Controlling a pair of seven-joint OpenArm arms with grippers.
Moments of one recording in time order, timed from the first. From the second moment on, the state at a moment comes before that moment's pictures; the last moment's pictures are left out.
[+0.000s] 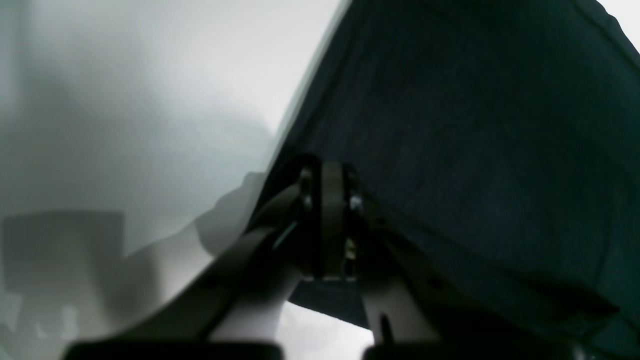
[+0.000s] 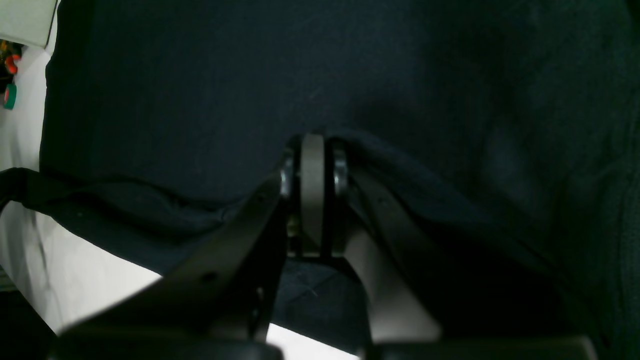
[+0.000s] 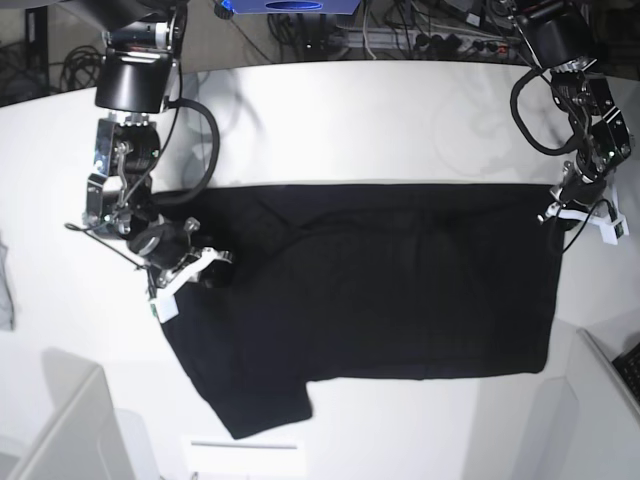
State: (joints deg) left arm 4.3 -18.0 -32.7 80.8 -31.6 -7.2 43.5; right arm 9.5 4.2 10.5 81.1 33.2 18.0 -55.6
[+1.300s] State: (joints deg) left arm 1.0 -18.1 -33.0 80.8 -31.6 -7.1 43.7; right arm 6.5 4.1 11.0 83.0 33.6 11.4 -50.4
